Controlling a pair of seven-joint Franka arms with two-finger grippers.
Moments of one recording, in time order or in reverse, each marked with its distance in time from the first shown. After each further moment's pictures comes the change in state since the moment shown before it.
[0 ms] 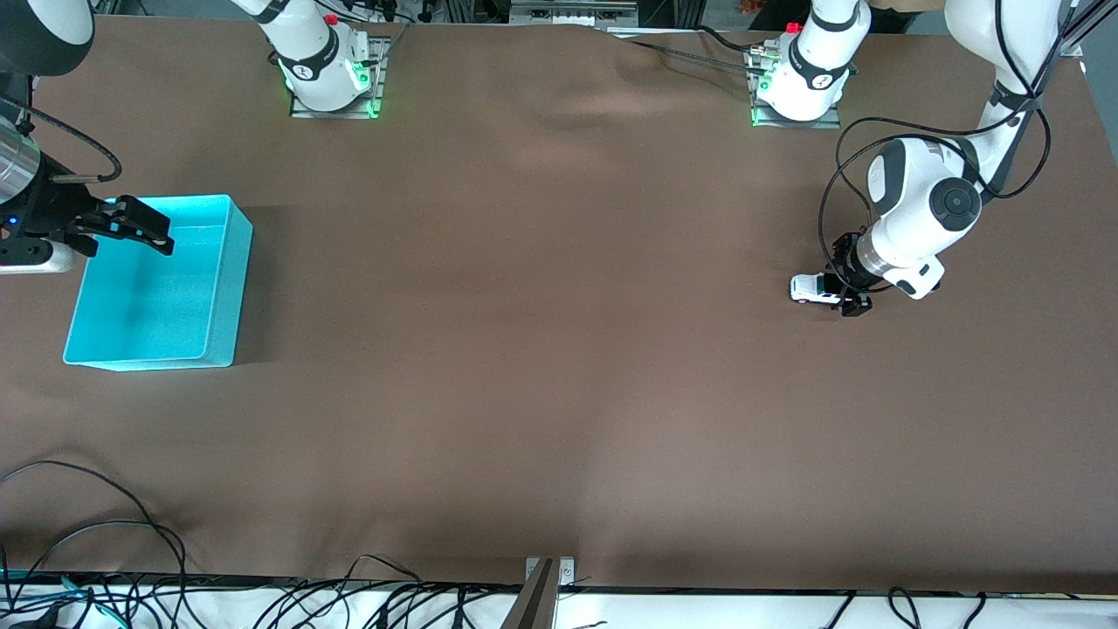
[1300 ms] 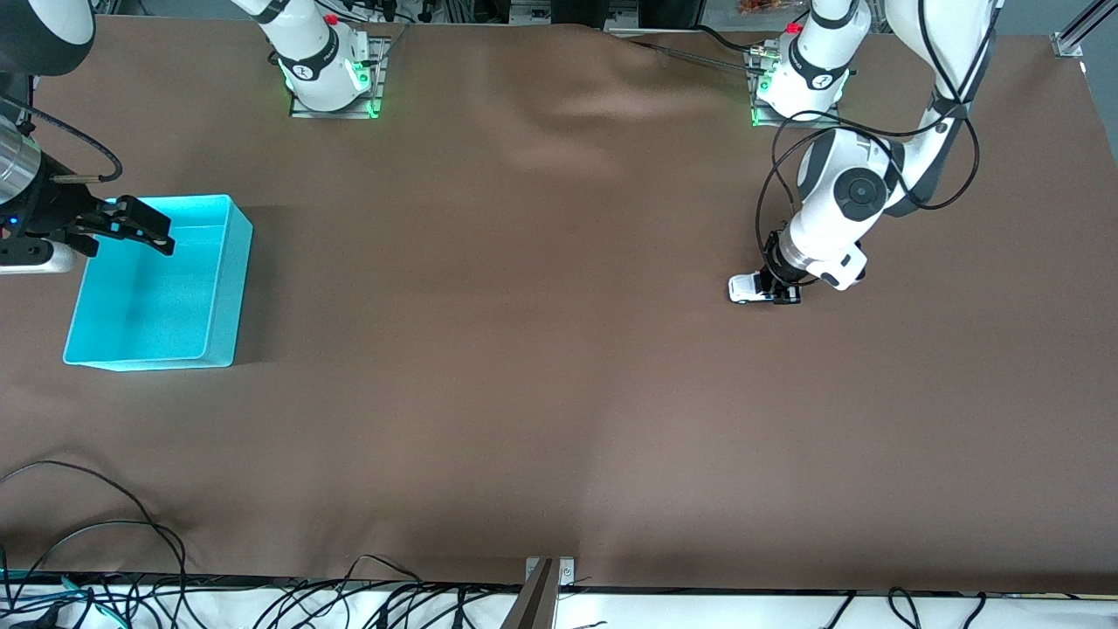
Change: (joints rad) left arm -0.230 0.007 -0.042 0.034 0.008 -0.016 -0.378; right arm 0.000 0.000 0.001 0.000 0.000 0.000 0.003
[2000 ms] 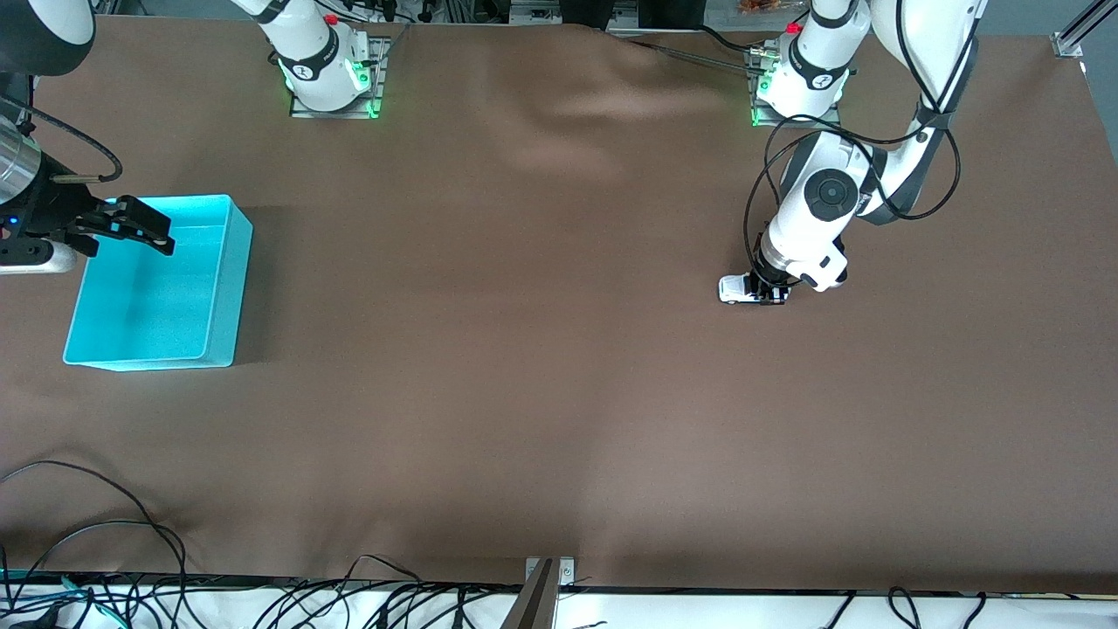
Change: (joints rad) left arm -0.024 0.030 0.000 0.020 0.107 0.003 -0.042; right arm 0.000 0.000 0.000 0.000 0.000 0.000 0.000
